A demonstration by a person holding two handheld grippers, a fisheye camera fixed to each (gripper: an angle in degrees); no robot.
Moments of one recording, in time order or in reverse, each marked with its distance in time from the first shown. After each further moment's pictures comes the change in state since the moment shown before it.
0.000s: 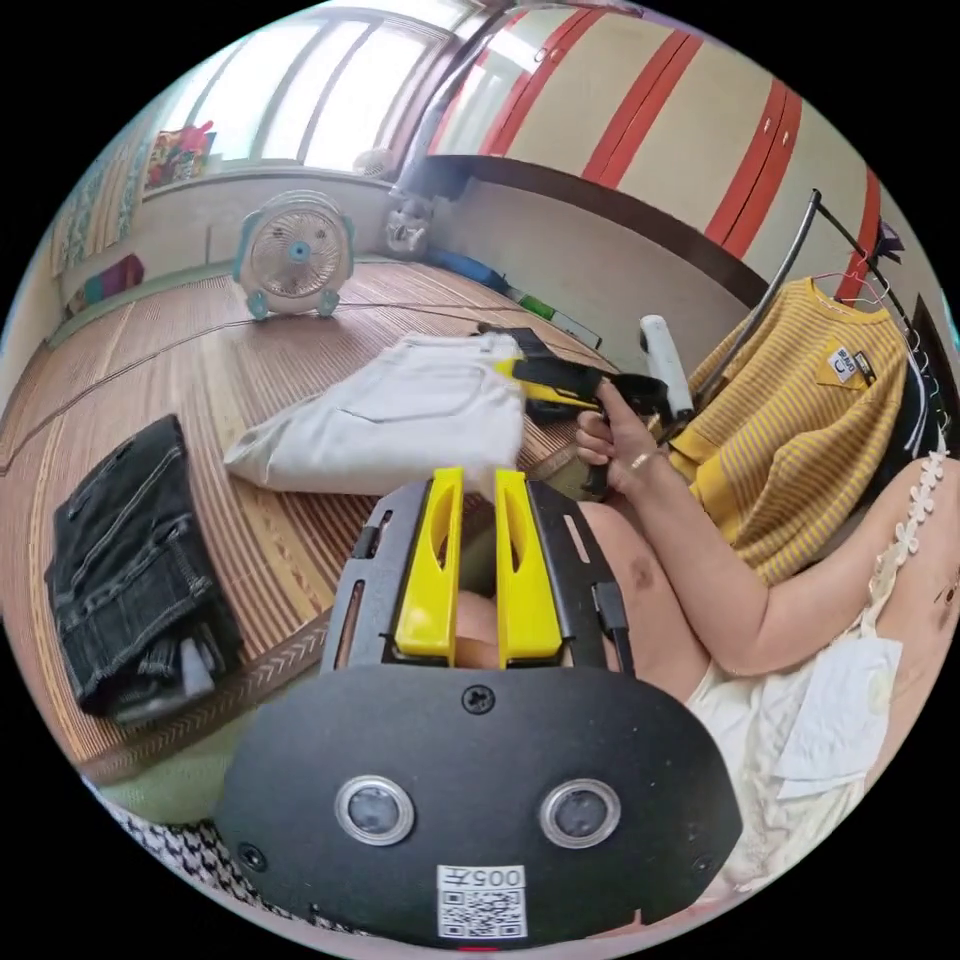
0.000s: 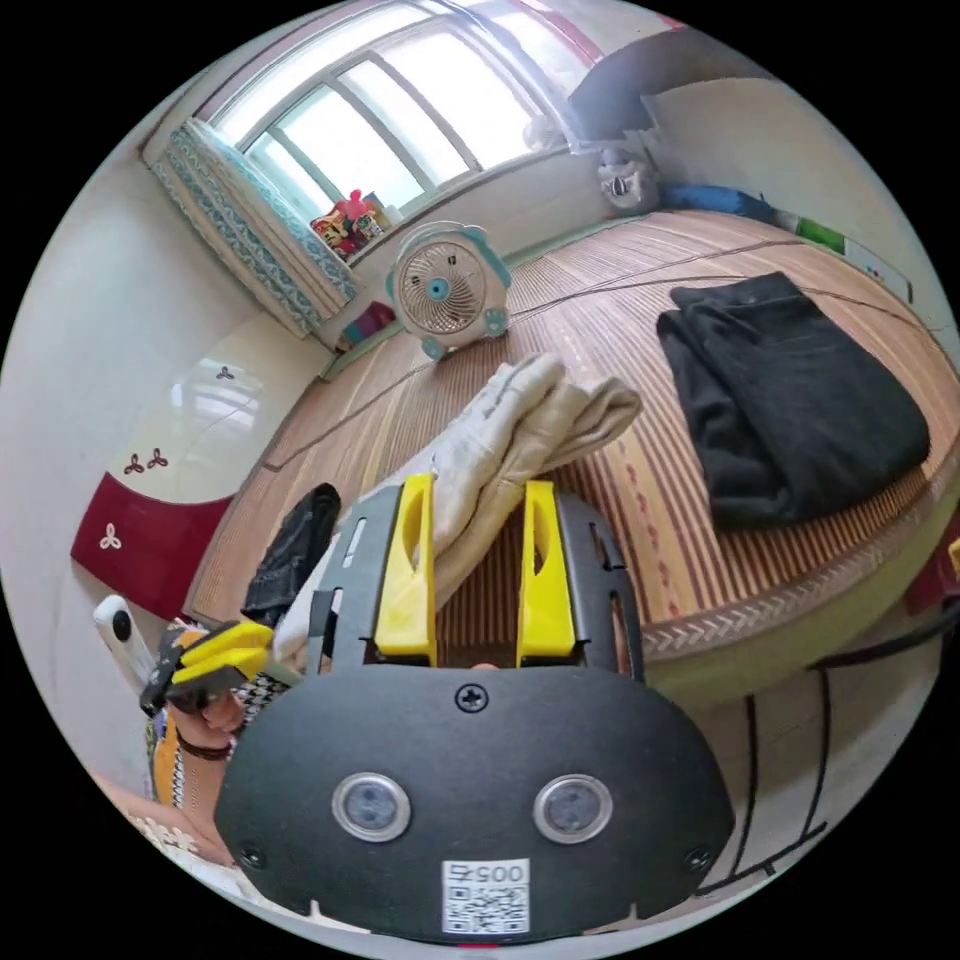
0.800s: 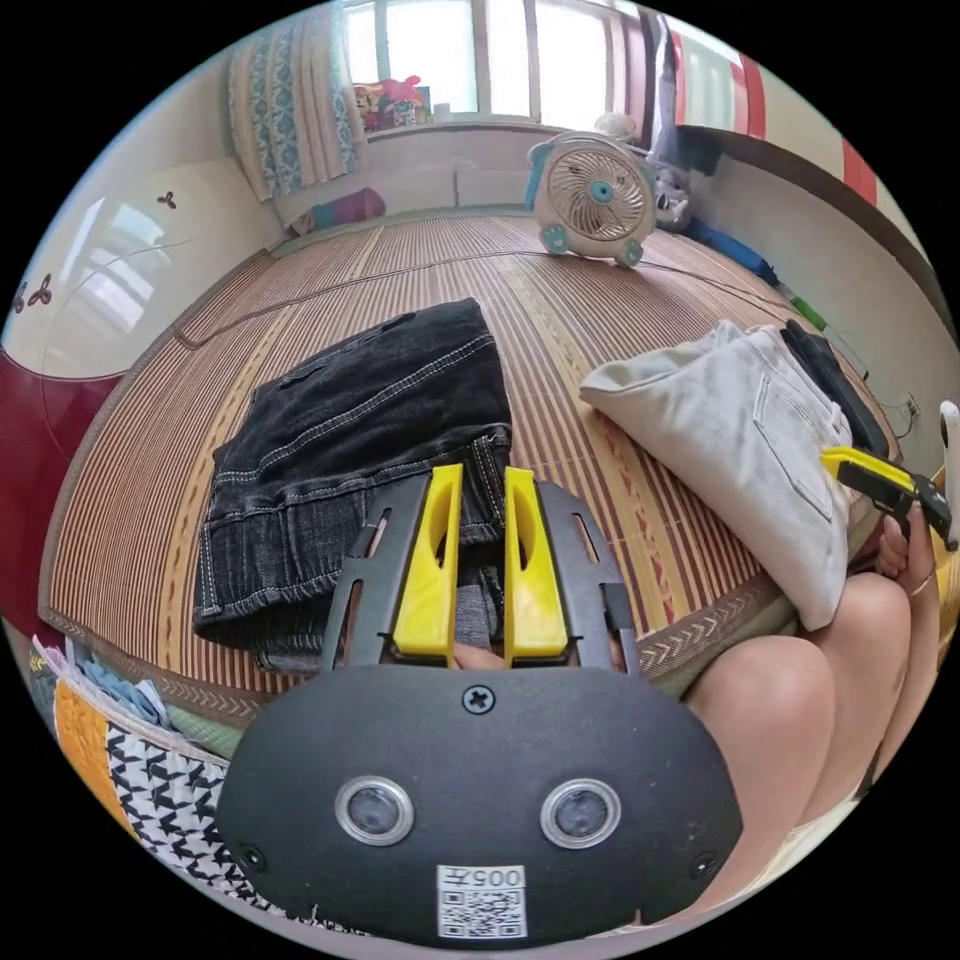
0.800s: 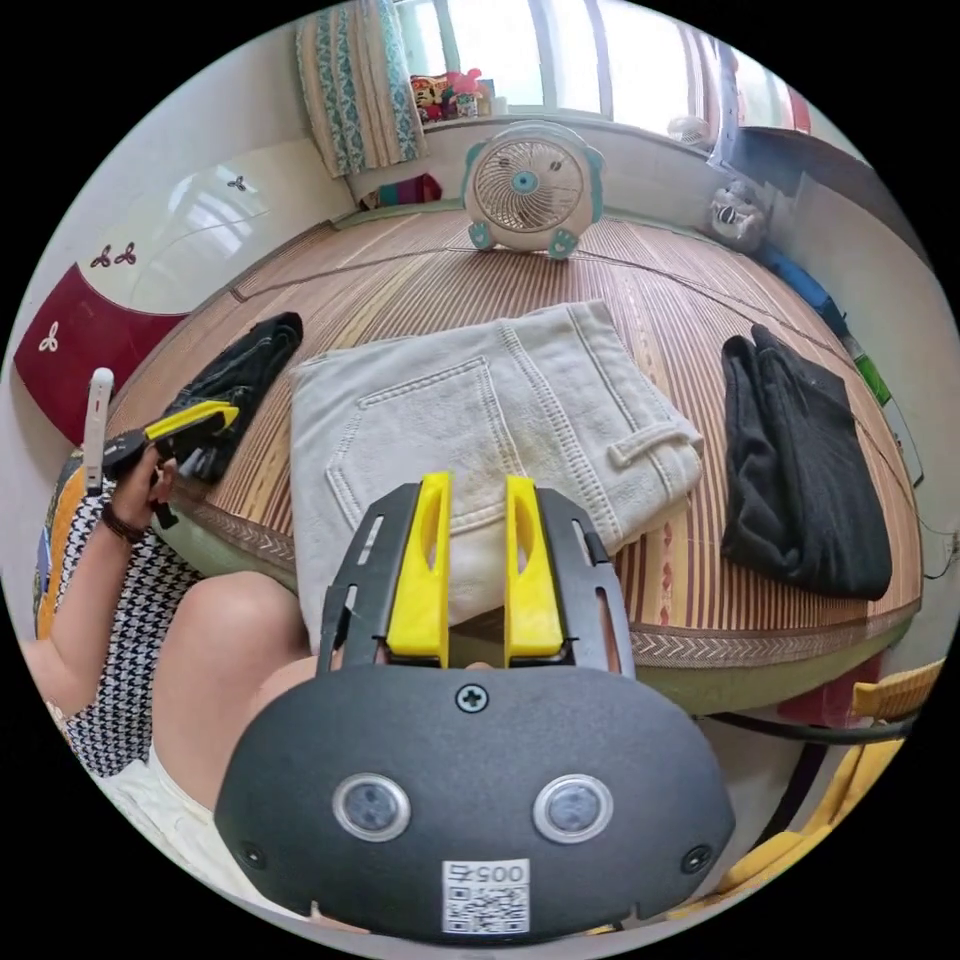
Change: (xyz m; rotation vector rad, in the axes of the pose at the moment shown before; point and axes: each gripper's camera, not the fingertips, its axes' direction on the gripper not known) left arm -0.154 -0.031 0.064 -0.113 -0.643 -0.296; right arm -0.164 0.056 0.084 -0.242 0.221 -0.406
